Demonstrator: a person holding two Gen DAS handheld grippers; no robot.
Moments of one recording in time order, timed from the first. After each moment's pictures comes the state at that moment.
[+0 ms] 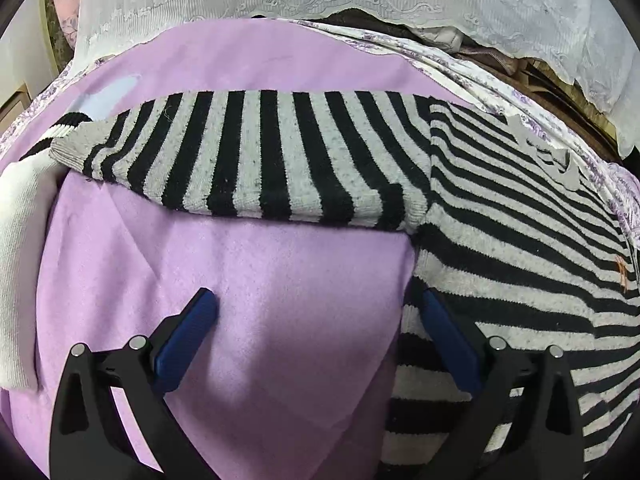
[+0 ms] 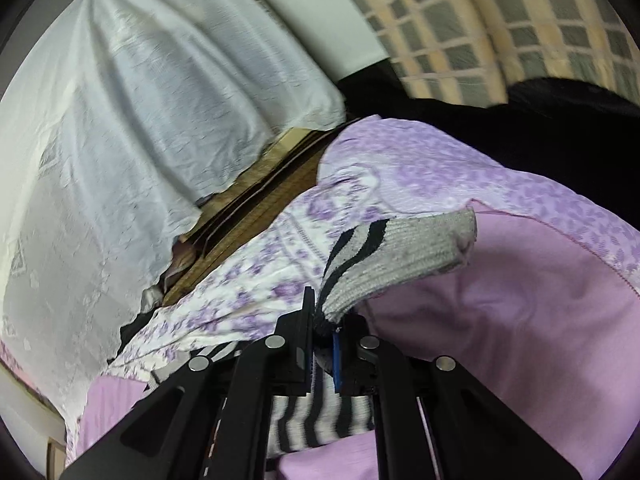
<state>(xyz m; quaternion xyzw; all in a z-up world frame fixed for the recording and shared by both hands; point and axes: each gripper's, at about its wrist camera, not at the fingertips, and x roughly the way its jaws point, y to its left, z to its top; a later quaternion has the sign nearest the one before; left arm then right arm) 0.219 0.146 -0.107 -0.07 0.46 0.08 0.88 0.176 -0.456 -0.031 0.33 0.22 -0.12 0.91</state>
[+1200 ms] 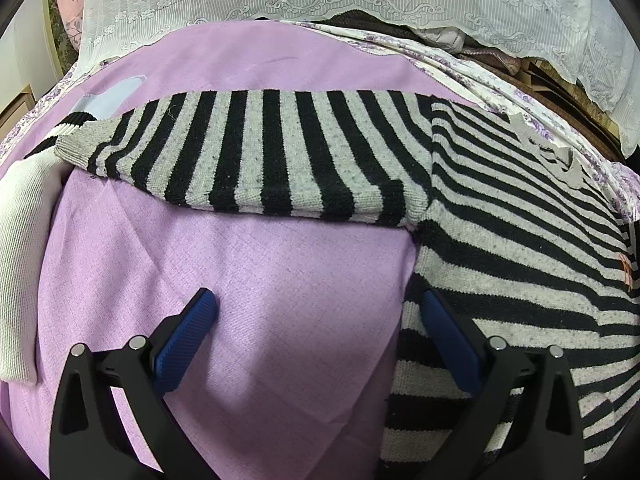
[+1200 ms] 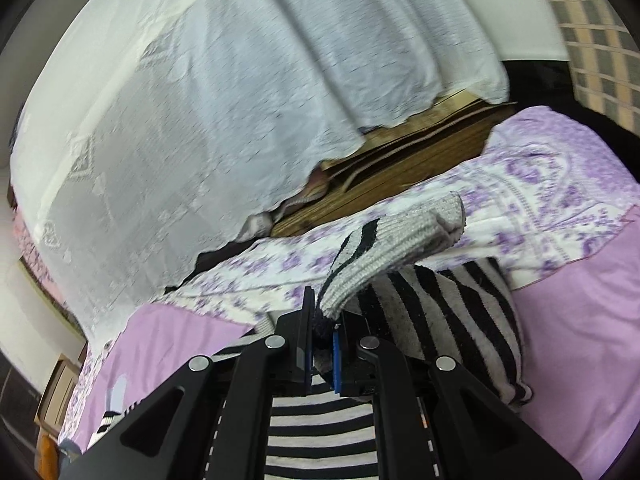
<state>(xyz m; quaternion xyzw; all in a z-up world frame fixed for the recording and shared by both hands) 0.214 0.146 -0.108 -0.07 0.45 0.08 0.89 0.249 -0.242 0.024 0.25 0.26 0.03 0.93</state>
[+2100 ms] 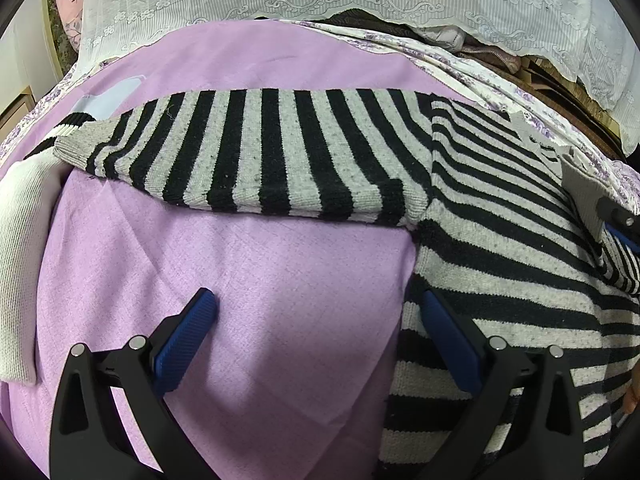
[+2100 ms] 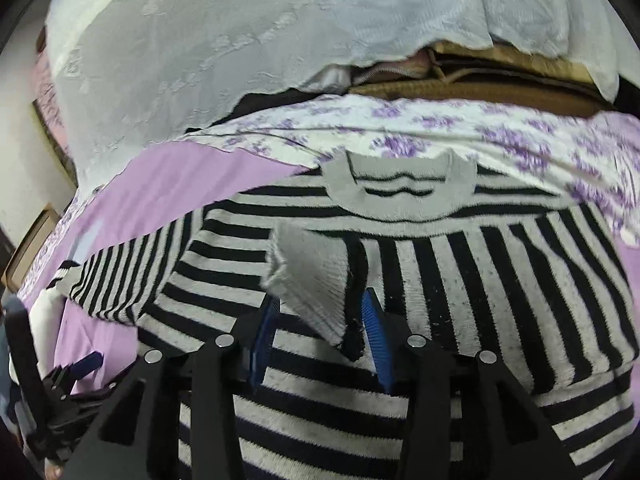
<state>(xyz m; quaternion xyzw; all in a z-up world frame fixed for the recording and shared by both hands) 0.214 0.146 -0.108 -0.07 0.45 0.08 0.89 0.262 -0.105 -0.057 0.08 0.38 0.12 0.91</state>
